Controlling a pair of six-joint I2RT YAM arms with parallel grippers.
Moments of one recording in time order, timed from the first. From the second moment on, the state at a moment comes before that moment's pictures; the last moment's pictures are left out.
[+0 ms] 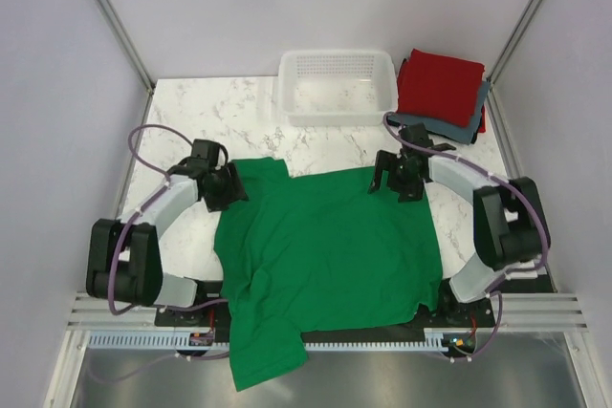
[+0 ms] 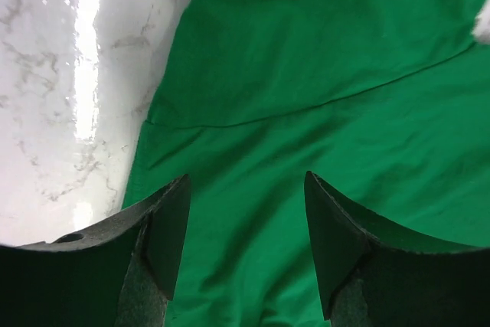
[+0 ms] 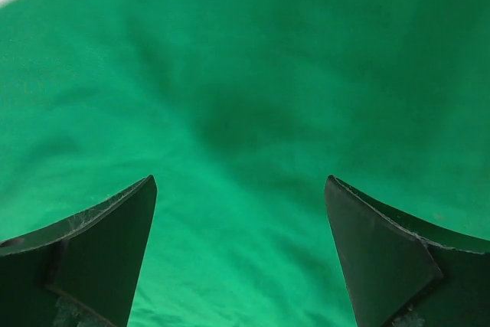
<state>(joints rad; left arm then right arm) -0.14 1.37 0.82 -0.52 0.08 -0.48 0.24 1.59 1.00 -0.53 -0.17 0.48</state>
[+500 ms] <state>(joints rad) -0.15 1.86 1.18 -0.44 0.12 -0.56 0.15 2.02 1.42 -0.51 -0.30 0.49</state>
